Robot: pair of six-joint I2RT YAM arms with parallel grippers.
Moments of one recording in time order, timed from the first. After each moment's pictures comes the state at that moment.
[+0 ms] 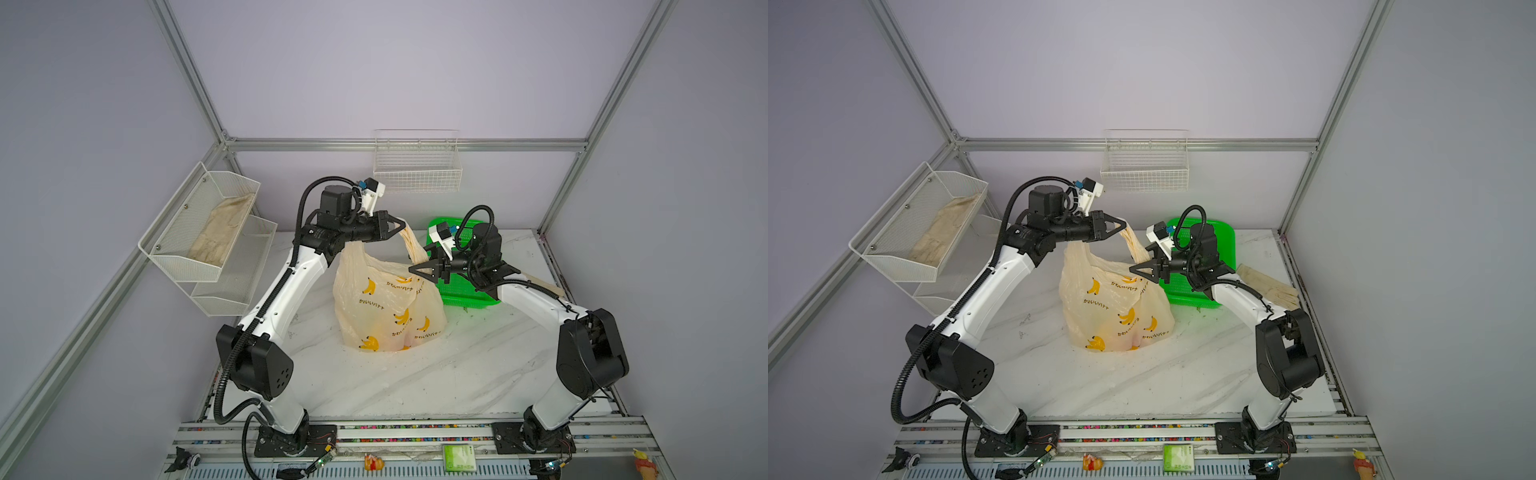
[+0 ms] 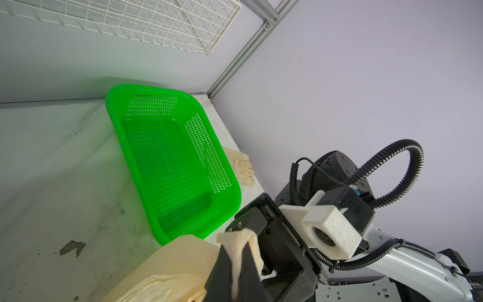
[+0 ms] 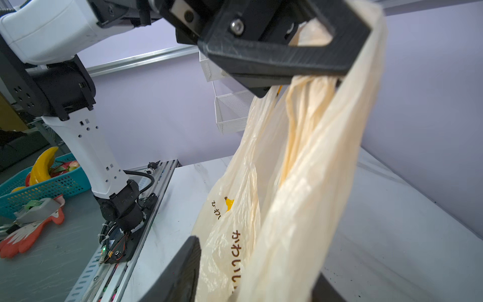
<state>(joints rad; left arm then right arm) -0.34 1.69 1.80 -0.48 0.70 -0.52 0.40 1.67 1.23 0.29 -1.15 0.03</state>
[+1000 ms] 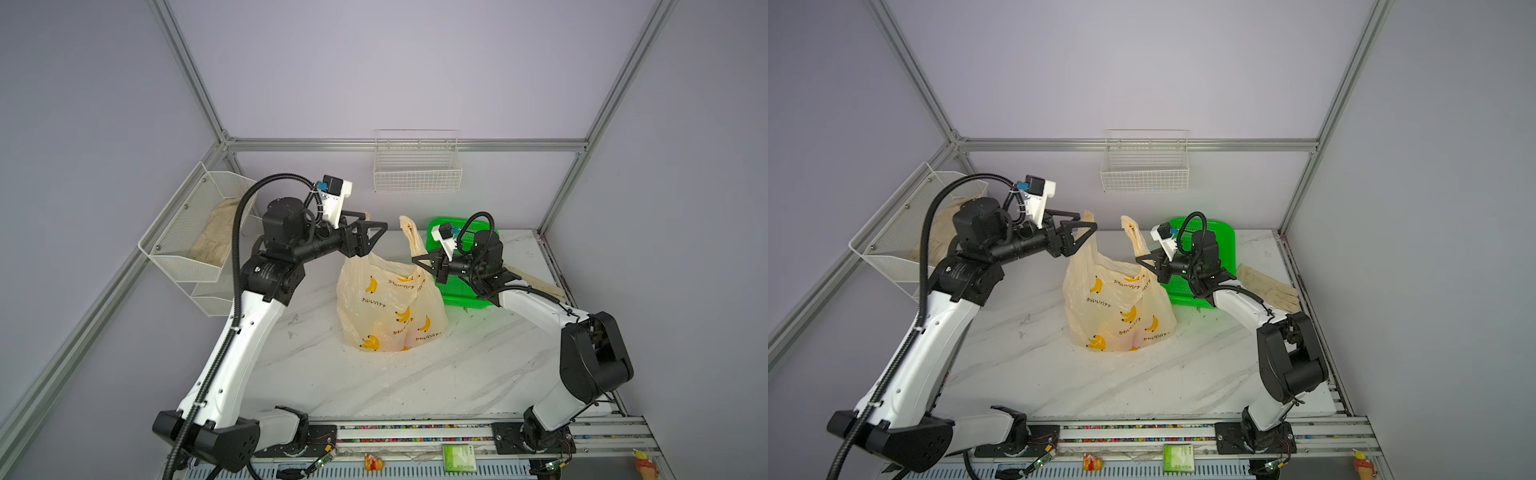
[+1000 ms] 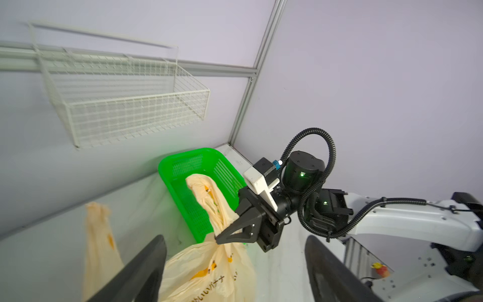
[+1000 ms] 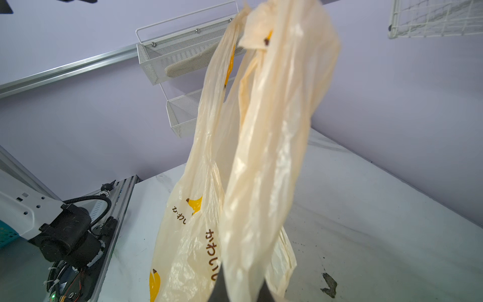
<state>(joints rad) -0.26 1.23 1.56 -0.45 0.56 -0.20 0.40 1.64 1.14 0.35 -0.91 0.10</state>
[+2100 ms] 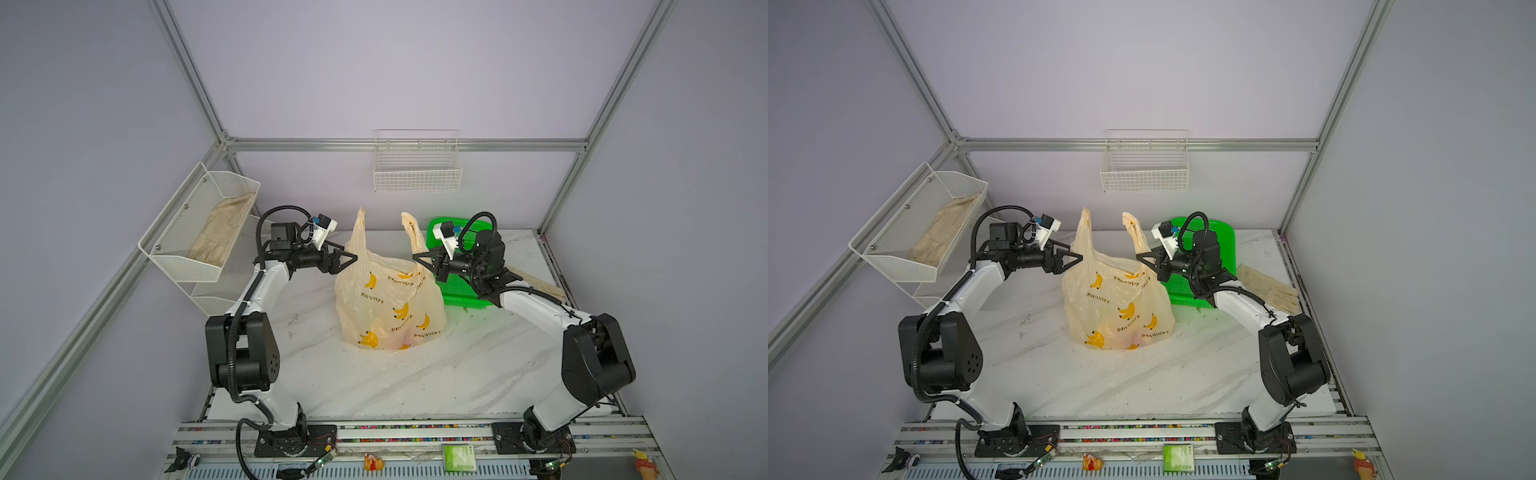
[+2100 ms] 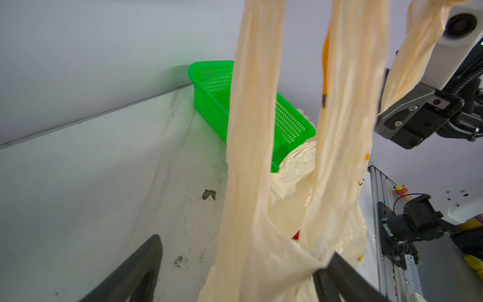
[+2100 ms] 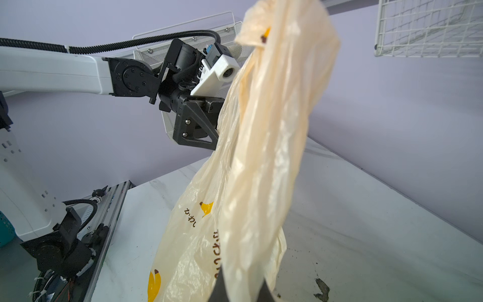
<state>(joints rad) 0.08 1.72 1.42 -0.41 1.07 0.24 0.40 1.63 1.14 0.38 -0.89 0.11</state>
